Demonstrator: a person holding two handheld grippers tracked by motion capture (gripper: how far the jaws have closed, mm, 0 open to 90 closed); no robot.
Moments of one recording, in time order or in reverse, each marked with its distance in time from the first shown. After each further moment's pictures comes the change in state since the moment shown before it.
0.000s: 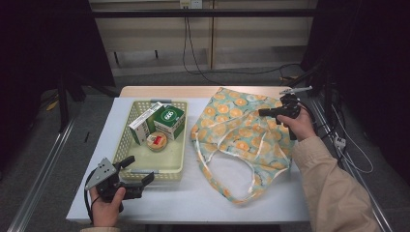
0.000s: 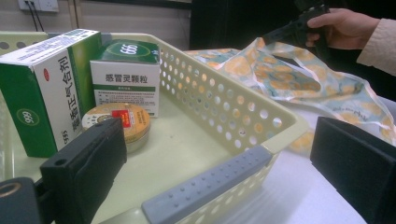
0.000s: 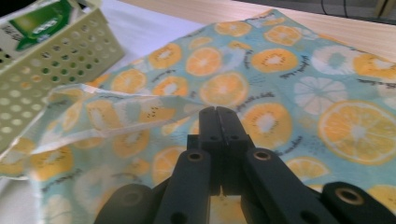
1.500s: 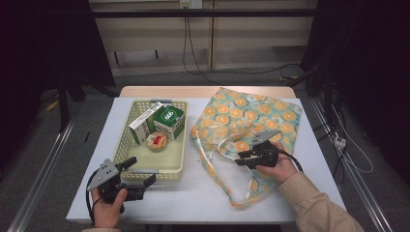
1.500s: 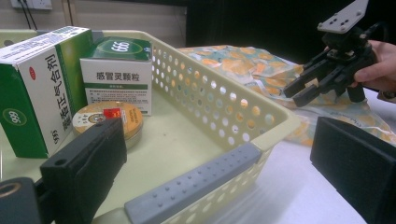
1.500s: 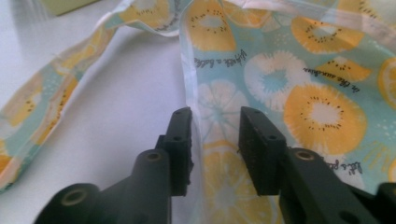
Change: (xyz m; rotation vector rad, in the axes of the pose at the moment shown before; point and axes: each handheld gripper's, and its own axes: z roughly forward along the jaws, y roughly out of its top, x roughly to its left) left arm -0.005 0.000 0.000 0.011 -0.012 0.009; right arm 0.131 -0.089 0.024 0.190 0.099 -0.328
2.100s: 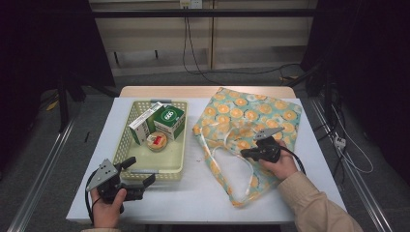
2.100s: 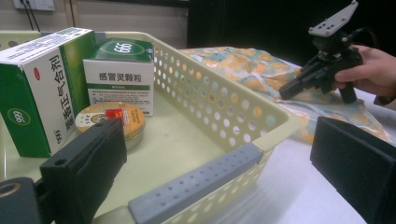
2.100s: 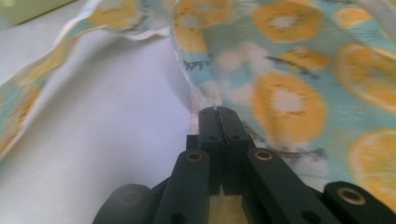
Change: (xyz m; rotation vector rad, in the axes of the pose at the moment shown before) left arm 0.001 0.000 -0.001 -0.006 0.006 -0.005; right arm -0.018 -0.006 0.000 -0.012 -0.057 0.066
